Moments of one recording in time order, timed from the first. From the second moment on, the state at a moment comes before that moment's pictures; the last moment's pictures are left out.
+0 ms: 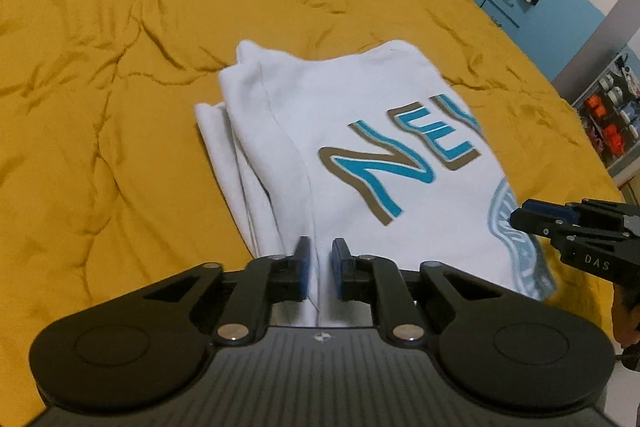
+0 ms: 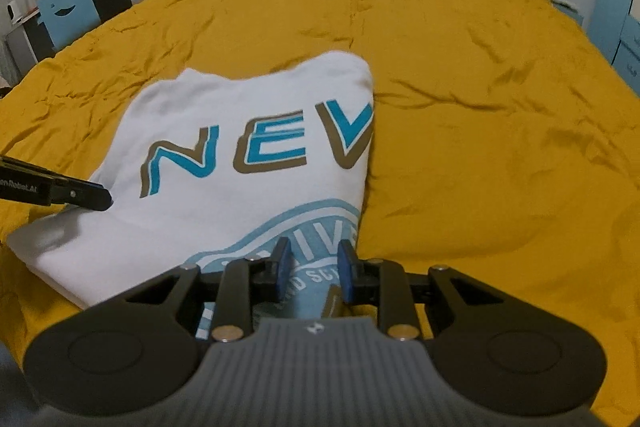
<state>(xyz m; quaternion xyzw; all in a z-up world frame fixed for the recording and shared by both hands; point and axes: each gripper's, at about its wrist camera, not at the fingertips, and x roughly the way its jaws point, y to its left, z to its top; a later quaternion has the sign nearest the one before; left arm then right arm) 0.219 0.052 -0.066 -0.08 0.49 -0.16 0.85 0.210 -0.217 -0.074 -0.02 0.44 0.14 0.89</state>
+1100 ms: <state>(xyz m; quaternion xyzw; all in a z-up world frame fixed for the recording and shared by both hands) 0.148 0.031 -0.105 -0.03 0.53 -0.17 0.83 0.139 -0.234 -0.102 -0.01 0.47 0.16 0.87</state>
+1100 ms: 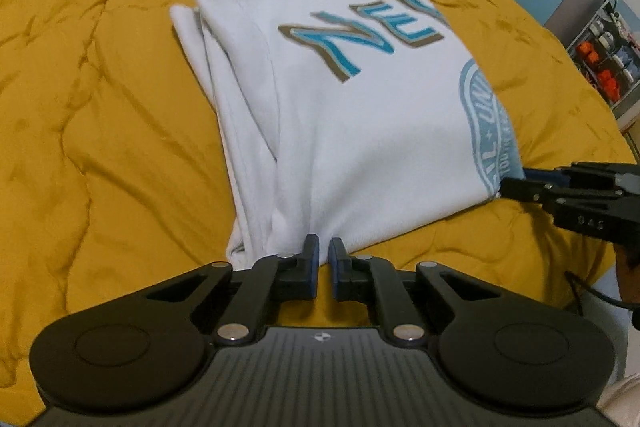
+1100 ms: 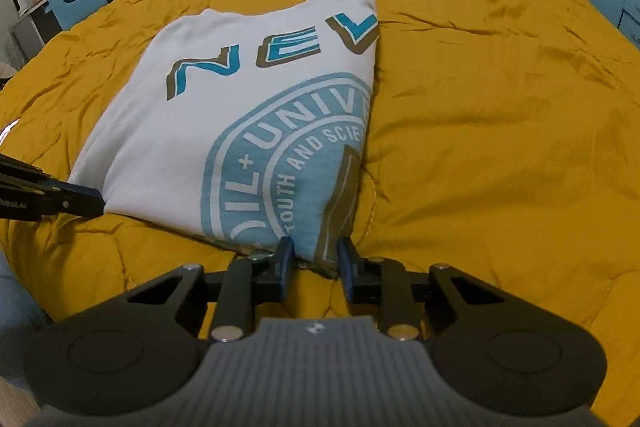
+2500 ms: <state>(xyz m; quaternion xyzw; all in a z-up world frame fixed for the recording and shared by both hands) 0.069 -0.022 0.019 -0.01 0.23 -0.07 0.97 0.048 -0.230 0.031 0.04 0.27 0.14 0.95</state>
